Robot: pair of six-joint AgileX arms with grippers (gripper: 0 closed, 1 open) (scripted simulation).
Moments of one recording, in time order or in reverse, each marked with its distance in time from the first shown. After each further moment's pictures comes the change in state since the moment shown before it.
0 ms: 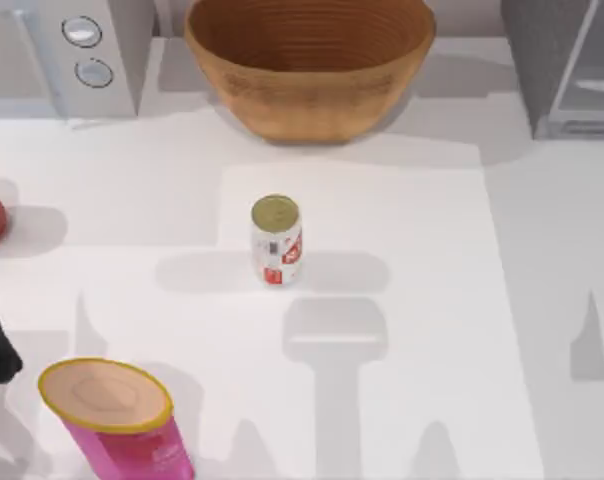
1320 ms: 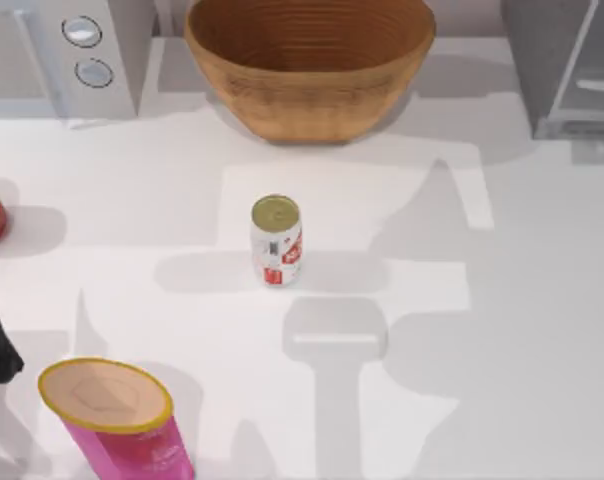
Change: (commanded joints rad) left arm 0.000 0.000 0.000 0.000 0.000 0.000; right arm -0.207 1.739 0.827 0.883 -0.181 0.010
